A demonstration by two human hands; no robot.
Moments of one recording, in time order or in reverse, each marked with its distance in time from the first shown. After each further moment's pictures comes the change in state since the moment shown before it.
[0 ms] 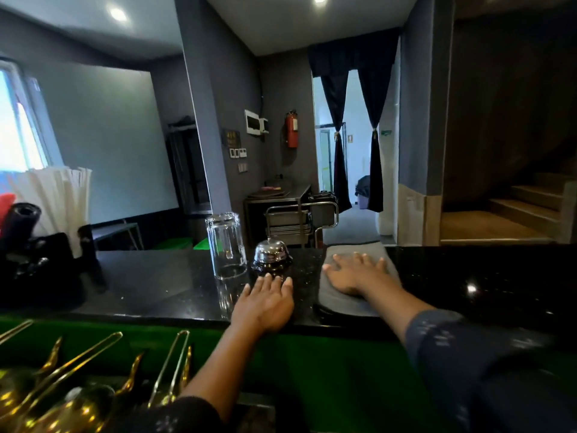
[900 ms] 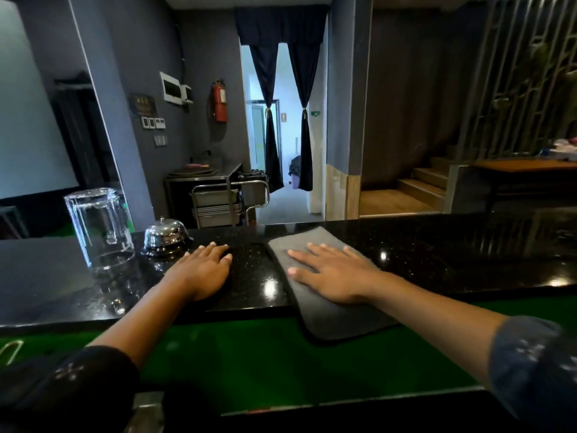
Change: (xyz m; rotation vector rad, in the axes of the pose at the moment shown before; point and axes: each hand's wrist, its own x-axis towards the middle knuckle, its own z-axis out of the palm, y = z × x) left_hand 0.063 0.055 0.025 0.096 -0.055 0.147; right_hand -0.079 0.129 -0.010 -0.013 -0.028 -0.184
